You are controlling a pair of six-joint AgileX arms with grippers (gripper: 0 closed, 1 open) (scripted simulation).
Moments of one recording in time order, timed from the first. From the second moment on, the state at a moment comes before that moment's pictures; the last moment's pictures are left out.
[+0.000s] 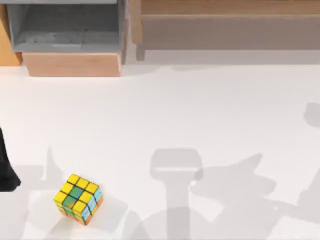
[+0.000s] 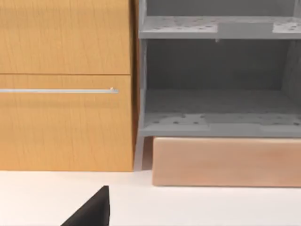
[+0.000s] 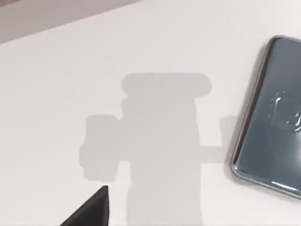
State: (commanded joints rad) left arm 0.00 0.00 0.00 0.00 0.00 0.00; right arm -0.21 1.16 0.92 -0.56 0.00 0.14
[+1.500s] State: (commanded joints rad) left arm 0.00 0.00 0.00 0.00 0.00 0.00; right arm -0.41 2.30 1.76 -1.00 0.01 0.27
